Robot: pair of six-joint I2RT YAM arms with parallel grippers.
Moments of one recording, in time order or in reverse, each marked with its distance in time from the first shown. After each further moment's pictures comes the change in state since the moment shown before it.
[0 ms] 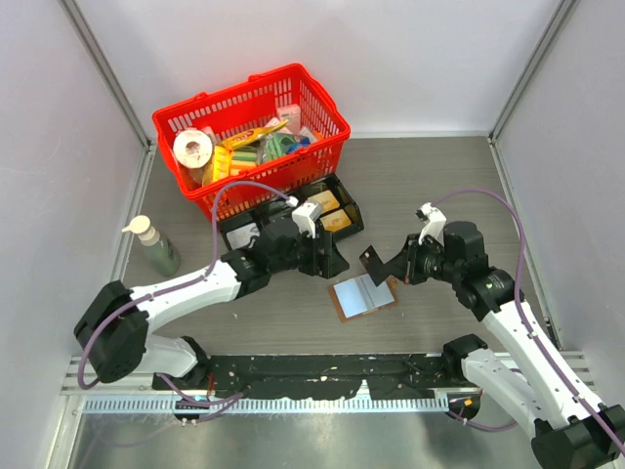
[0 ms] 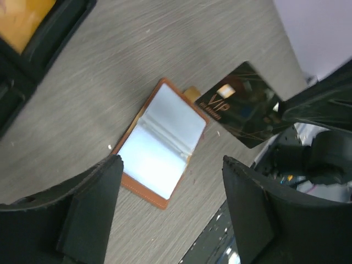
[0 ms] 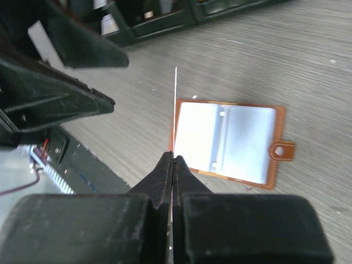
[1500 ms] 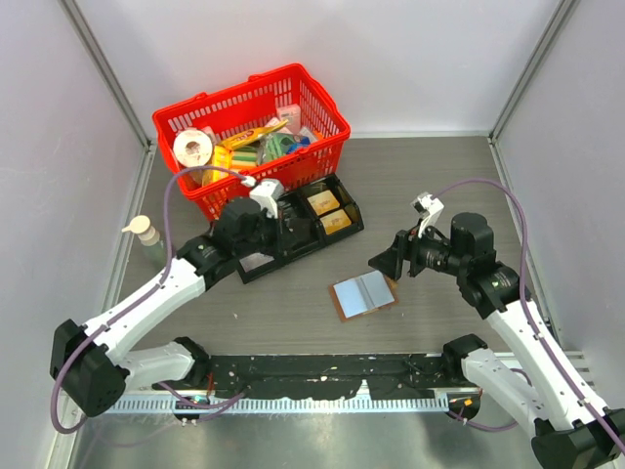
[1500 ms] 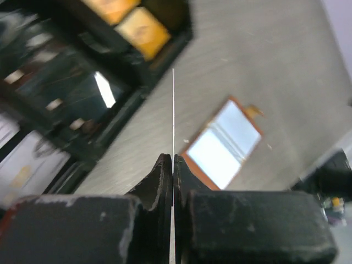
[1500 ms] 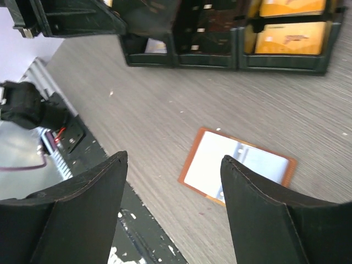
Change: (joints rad) left arm 0.183 -0.226 0.130 -0.344 0.045 0.236; right arm 0.002 0.011 0.095 0.075 -0.215 -0.153
